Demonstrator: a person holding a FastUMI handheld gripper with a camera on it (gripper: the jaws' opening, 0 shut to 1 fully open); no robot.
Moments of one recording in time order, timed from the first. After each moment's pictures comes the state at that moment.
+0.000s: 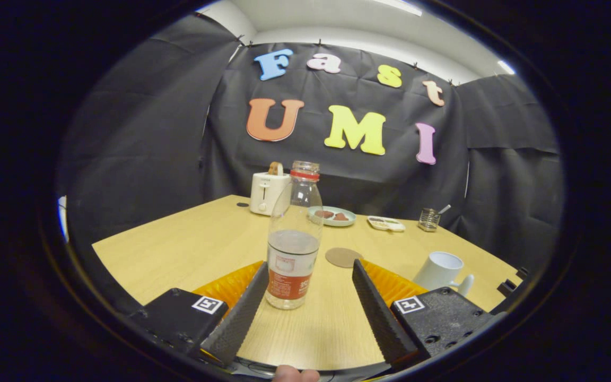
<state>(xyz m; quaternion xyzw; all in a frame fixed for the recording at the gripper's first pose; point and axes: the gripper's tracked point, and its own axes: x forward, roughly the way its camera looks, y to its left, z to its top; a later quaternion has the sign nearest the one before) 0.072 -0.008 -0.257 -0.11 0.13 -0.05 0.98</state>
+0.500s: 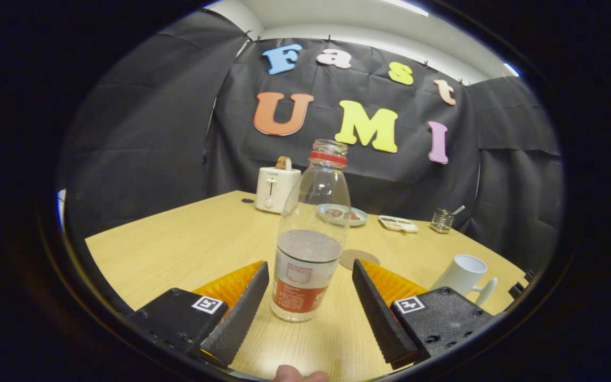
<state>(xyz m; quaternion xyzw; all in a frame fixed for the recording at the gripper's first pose) 0.108 0.007 -0.273 -0.12 0.13 -0.04 0.98</state>
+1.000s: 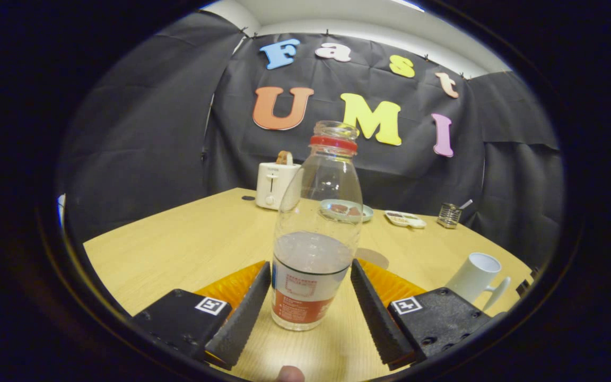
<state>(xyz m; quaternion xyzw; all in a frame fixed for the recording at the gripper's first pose) 0.127 0.004 -0.278 -0.10 0.14 -0.03 0.98</state>
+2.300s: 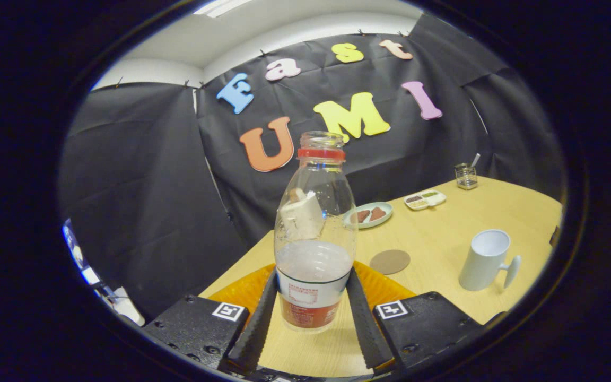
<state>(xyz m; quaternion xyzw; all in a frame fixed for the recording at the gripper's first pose) 0.089 -0.009 -0.183 0.16 0.12 0.04 0.98</state>
